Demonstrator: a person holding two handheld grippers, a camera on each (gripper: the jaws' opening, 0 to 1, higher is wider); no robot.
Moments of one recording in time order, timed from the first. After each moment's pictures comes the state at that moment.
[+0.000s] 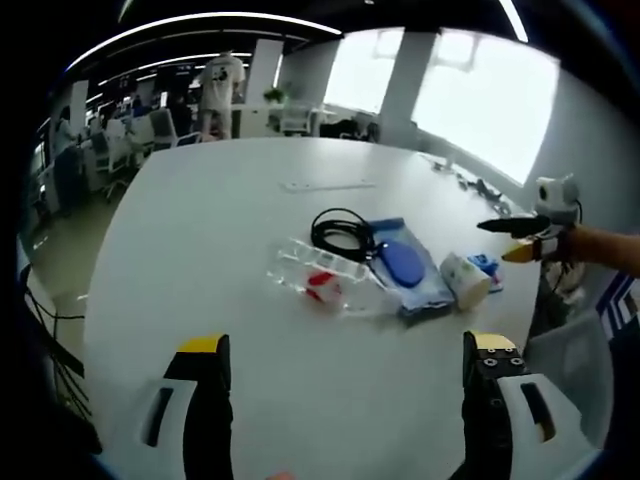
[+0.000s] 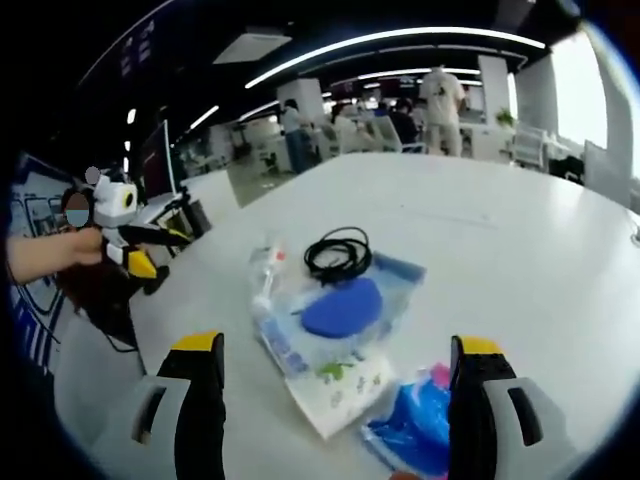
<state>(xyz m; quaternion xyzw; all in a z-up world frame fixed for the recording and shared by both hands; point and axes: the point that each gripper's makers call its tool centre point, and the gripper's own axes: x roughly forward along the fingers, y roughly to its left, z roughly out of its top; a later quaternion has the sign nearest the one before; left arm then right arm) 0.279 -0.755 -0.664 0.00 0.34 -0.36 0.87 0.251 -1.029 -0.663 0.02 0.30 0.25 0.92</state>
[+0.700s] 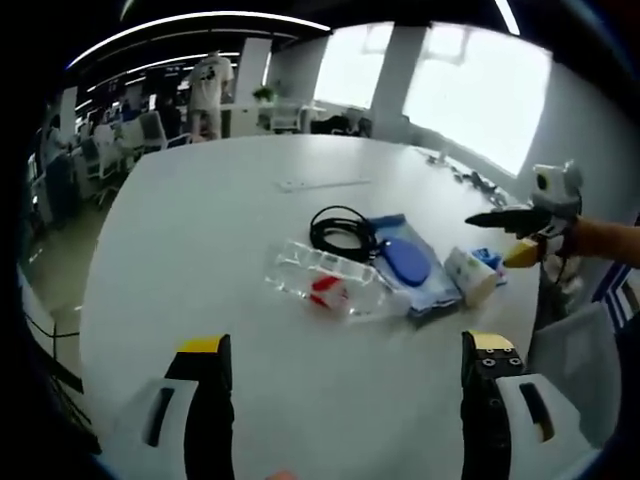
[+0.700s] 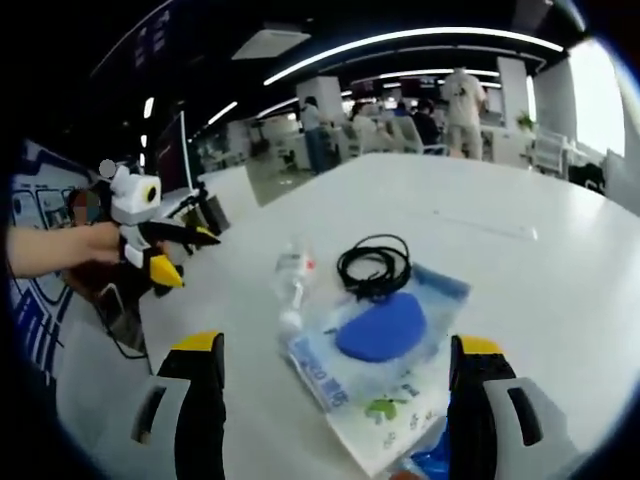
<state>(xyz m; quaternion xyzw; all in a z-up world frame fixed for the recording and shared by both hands) 0.289 -0.763 -0.671 0.02 0.34 -0.38 0.86 0.263 -0.974 -0.663 0.01 0.30 0.29 0.91</state>
